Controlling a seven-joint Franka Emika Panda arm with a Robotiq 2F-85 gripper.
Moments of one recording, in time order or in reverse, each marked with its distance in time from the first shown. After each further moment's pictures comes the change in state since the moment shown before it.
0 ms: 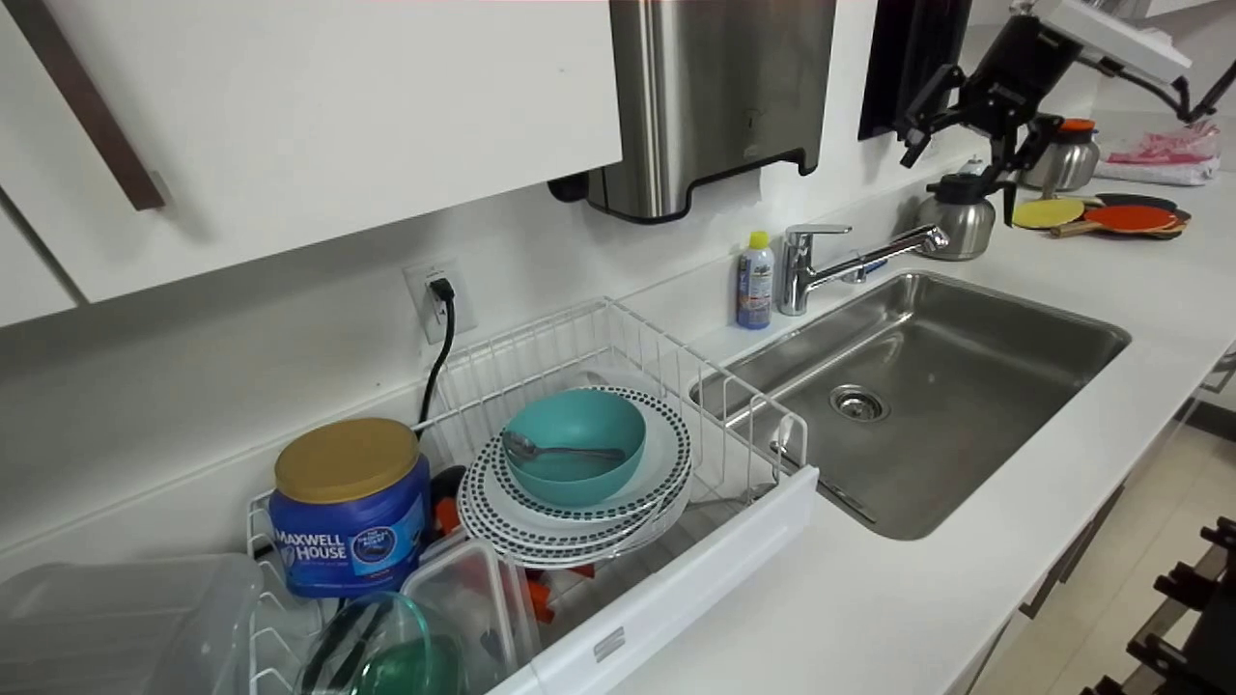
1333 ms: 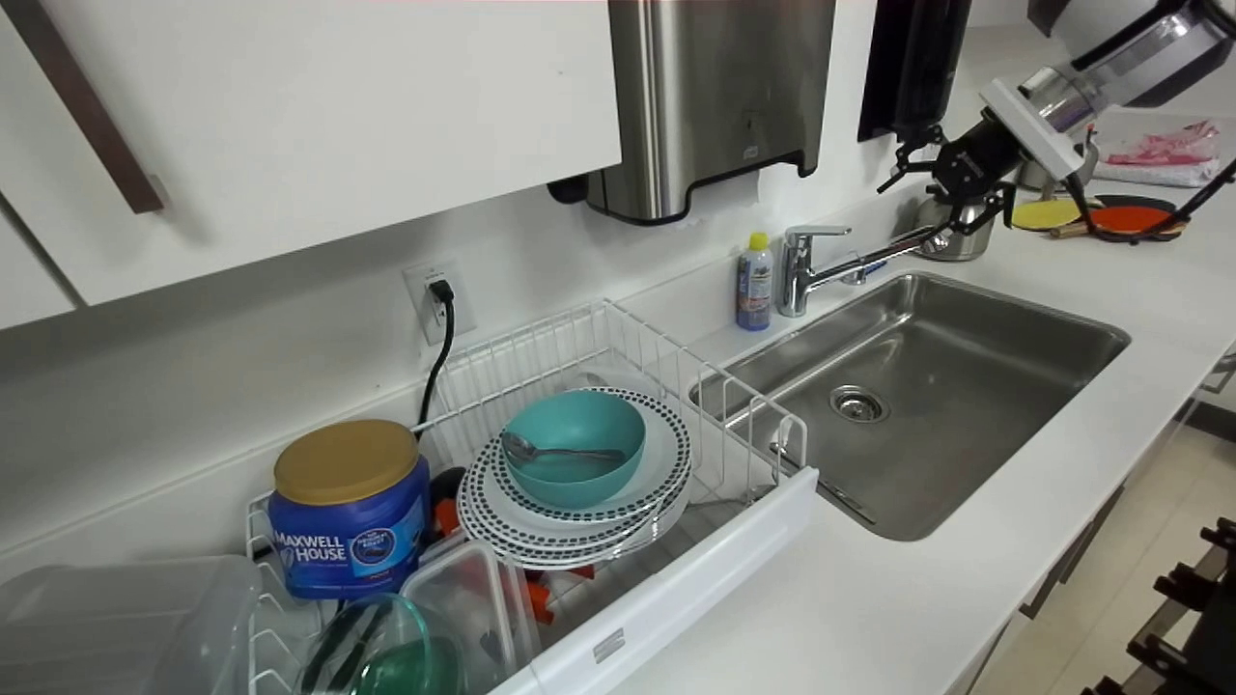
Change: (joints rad) arm -0.104 0.272 -0.028 0.041 0.628 0.187 -0.098
